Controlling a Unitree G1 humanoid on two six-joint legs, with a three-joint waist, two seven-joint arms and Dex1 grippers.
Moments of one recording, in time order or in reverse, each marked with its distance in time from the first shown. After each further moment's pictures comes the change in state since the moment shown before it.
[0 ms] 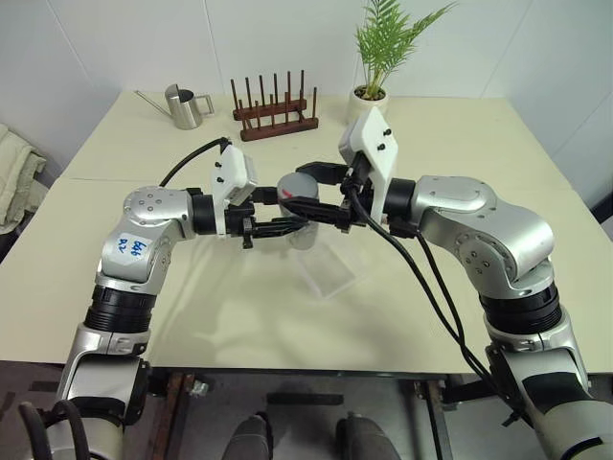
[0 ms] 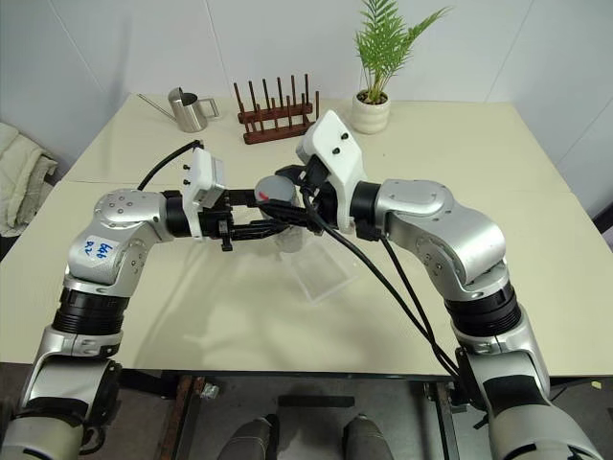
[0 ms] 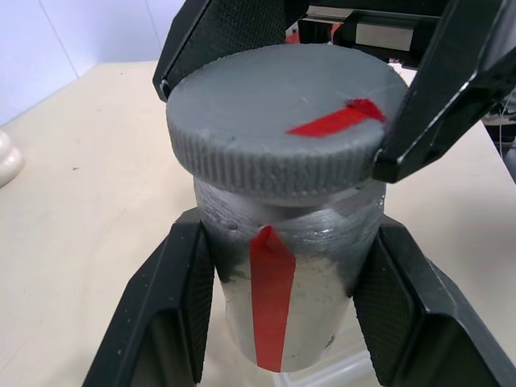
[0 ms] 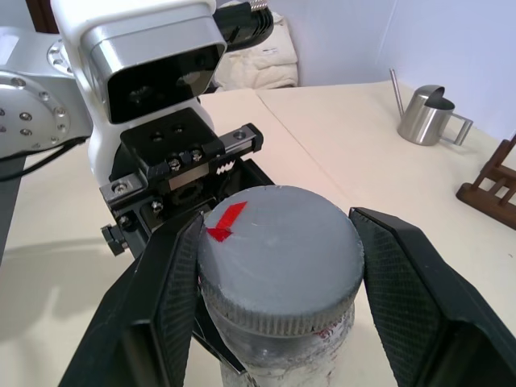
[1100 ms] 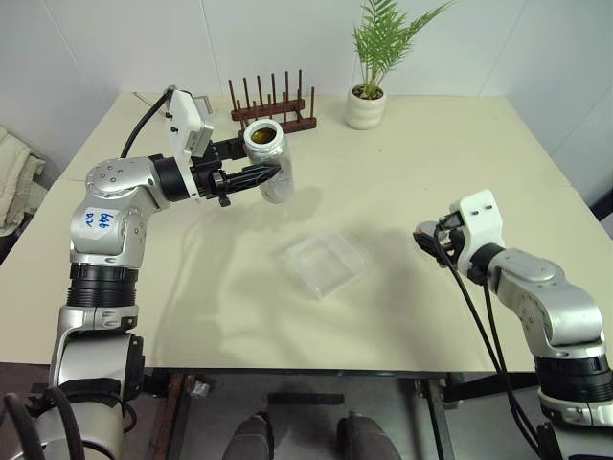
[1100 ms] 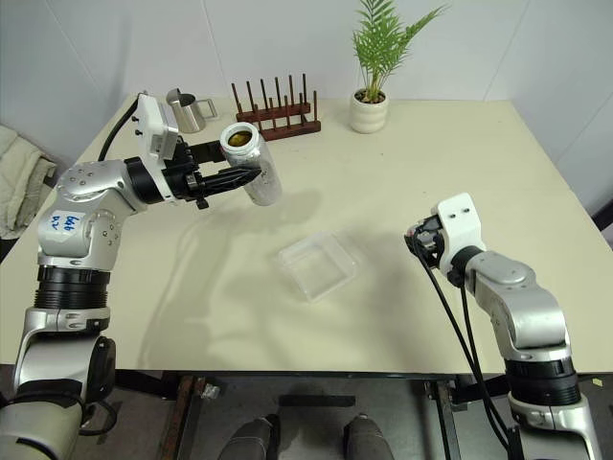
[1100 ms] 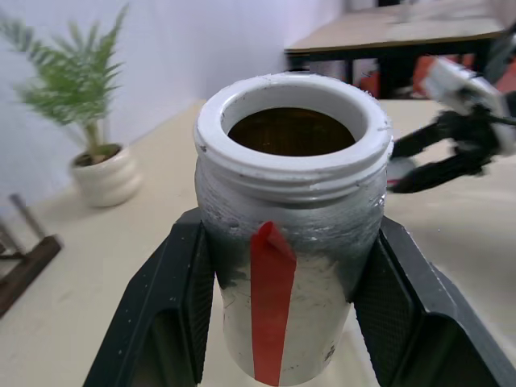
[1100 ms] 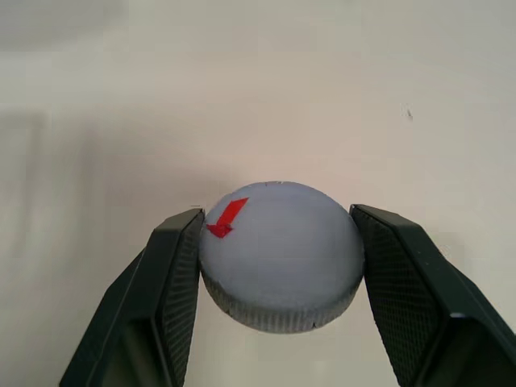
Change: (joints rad) left arm -0.131 0.034 0.171 0.207 -0.018 -0.078 0.125; right arm 0.542 -0.112 -0.240 0.064 -0.254 -0.008 -0.220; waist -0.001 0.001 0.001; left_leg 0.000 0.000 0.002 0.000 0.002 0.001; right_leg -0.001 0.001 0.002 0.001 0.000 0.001
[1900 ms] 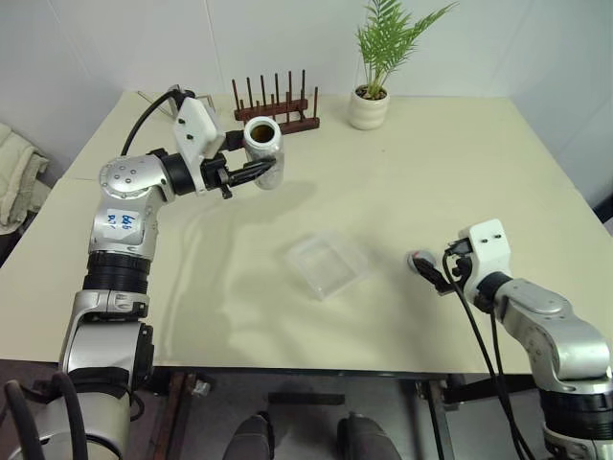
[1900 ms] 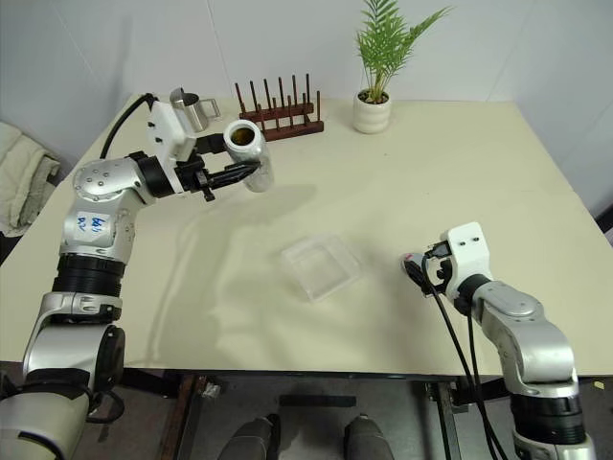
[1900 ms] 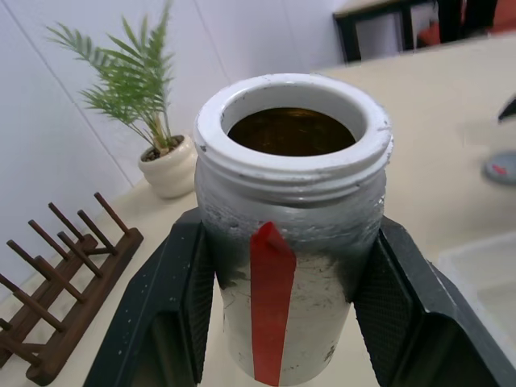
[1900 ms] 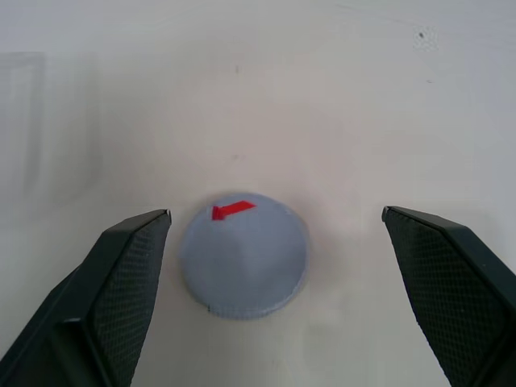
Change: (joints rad) left arm -0.078 -0.034 -0.059 0.252 0.176 -0.356 0.015; right arm 0.169 -0.010 -0.084 -0.122 0.046 0.003 0.072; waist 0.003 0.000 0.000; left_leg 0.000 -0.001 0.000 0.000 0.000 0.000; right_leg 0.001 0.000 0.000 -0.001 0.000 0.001
